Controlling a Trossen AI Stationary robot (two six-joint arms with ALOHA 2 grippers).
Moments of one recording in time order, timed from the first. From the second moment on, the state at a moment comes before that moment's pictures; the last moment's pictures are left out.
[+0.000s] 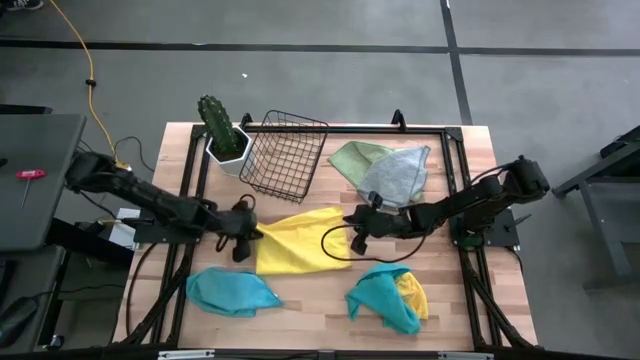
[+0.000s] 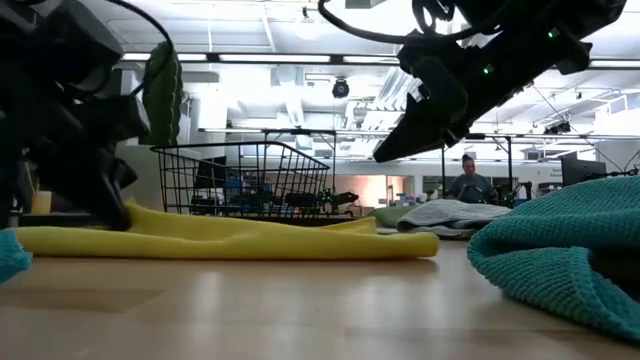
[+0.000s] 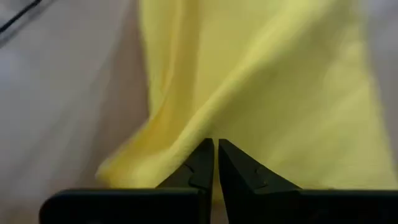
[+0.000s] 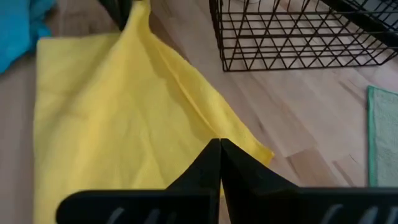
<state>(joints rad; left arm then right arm) -0.10 1.04 0.20 -0.05 -0.13 -0.44 0.21 1.54 0.69 0.22 0.47 0.31</state>
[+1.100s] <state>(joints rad) -0.12 1.00 0.22 -0.22 0.01 -0.51 0.04 1.95 0.99 0.17 0.28 0.18</state>
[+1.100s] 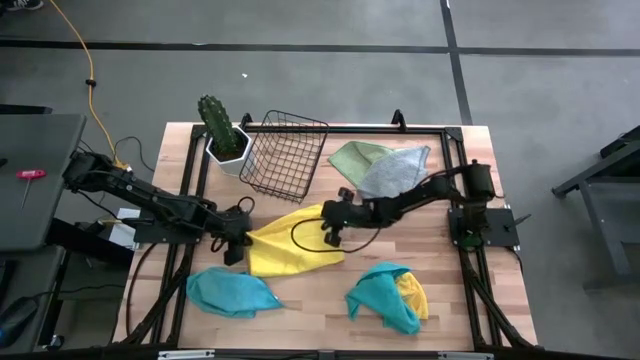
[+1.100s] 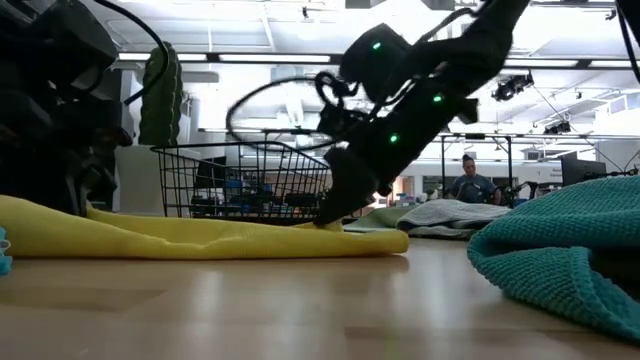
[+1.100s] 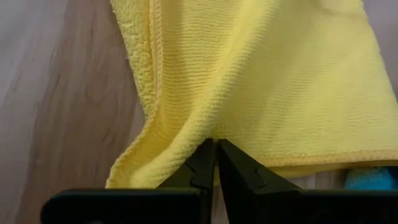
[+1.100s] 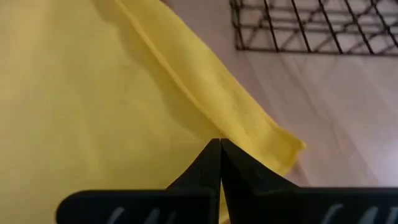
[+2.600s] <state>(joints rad) -0.16 1.11 0.33 -0.12 -0.13 -0.23 0.17 1.81 1.01 -0.31 0.45 0.69</state>
